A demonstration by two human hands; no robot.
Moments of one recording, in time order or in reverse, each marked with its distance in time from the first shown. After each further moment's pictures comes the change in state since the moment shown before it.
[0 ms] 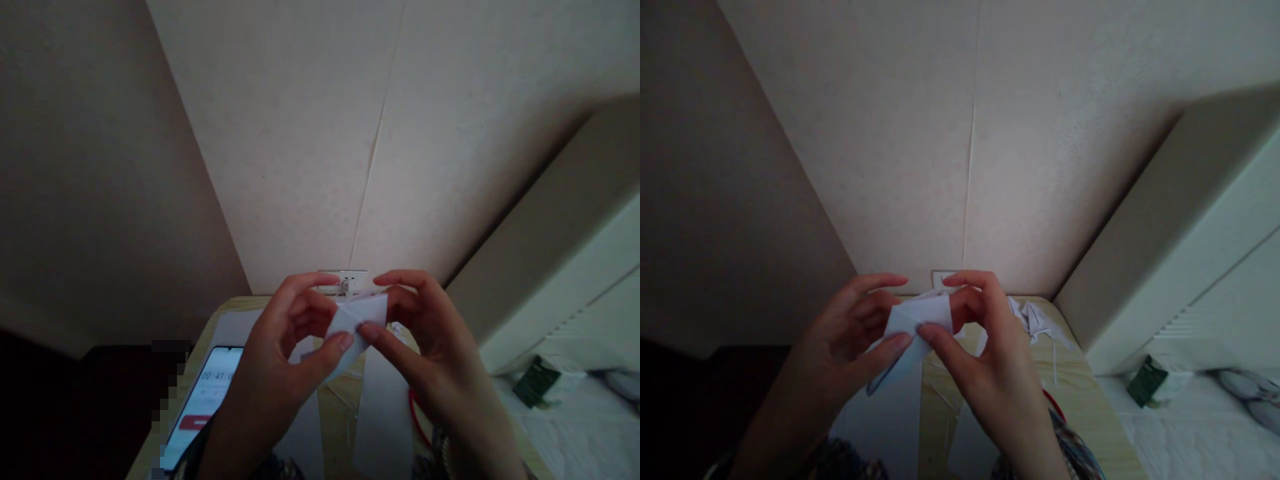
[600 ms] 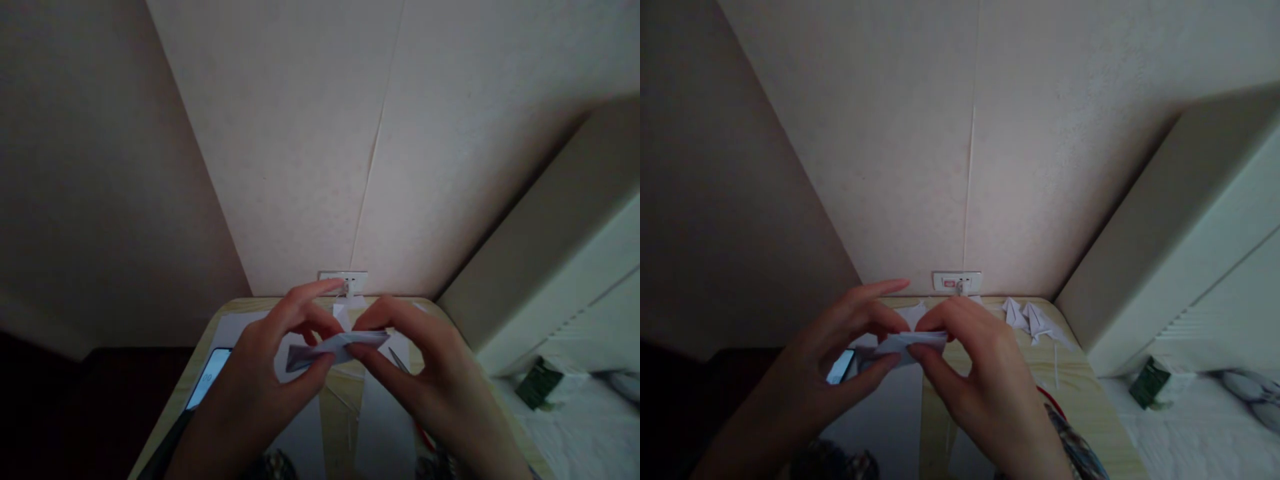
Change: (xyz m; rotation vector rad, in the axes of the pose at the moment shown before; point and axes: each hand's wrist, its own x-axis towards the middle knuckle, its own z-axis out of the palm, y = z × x) left_hand 0.004 -0.002 -0.030 0.443 -0.202 0.281; right_hand -0.002 -0.010 -0.002 -0.321 -0.151 -0.194
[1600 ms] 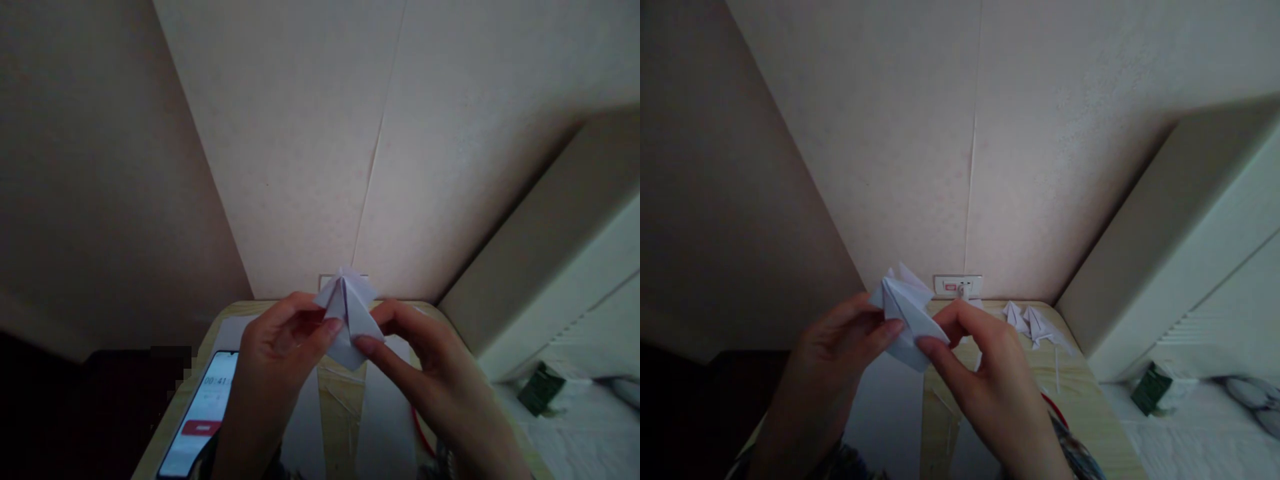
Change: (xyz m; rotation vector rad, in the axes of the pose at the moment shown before) left_hand 0.008 0.005 0.029 -0.477 0.284 -0.254; right_hand 0.002 0.003 -0.001 0.104 -0.014 0.169
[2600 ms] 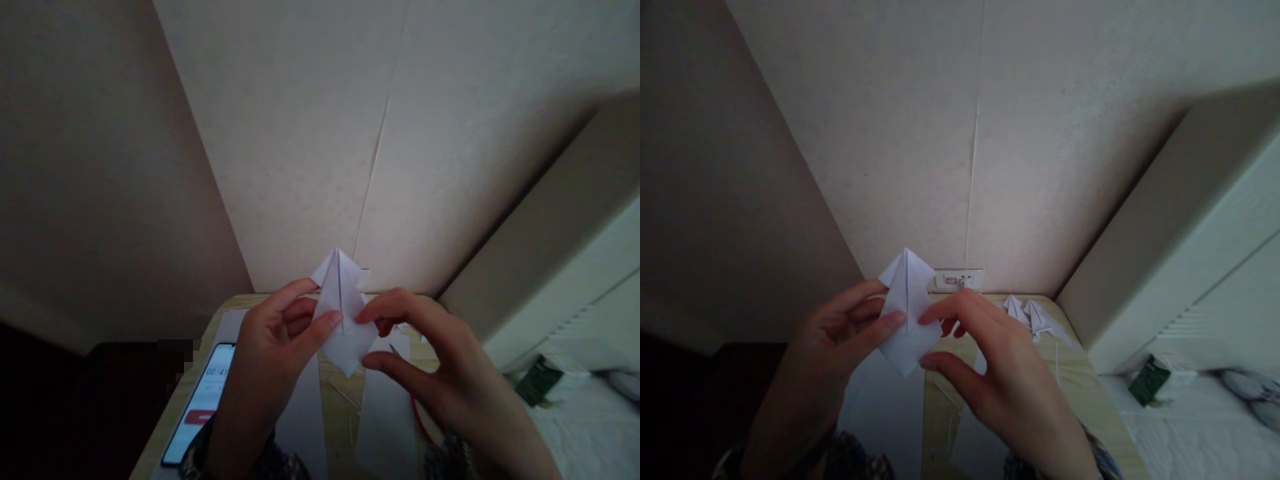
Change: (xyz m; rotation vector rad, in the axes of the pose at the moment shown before) left_hand -0.002 0.007 0.005 -0.119 0.050 -0.169; right_hand -0.004 0.008 -0.014 -0.305 -0.034 -0.399
